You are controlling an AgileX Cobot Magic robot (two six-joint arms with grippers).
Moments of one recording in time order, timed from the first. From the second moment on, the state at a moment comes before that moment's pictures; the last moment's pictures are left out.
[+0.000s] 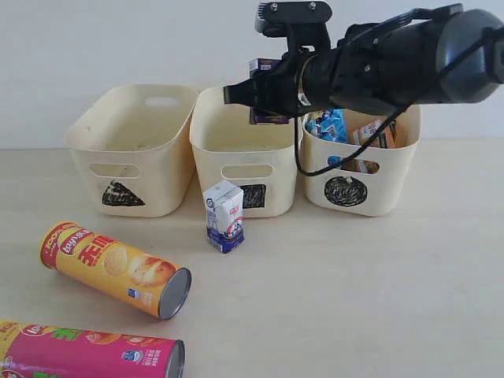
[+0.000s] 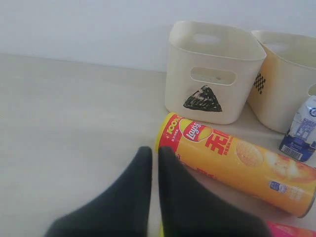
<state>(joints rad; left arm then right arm) 0.06 0.00 0.00 -0.18 0.30 0.06 0.54 1.92 -1.45 -0.99 0.09 1.15</state>
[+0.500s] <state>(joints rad) 0.06 0.00 0.00 -0.18 0.30 0.06 0.54 2.15 -1.64 -0.99 0.04 1.14</state>
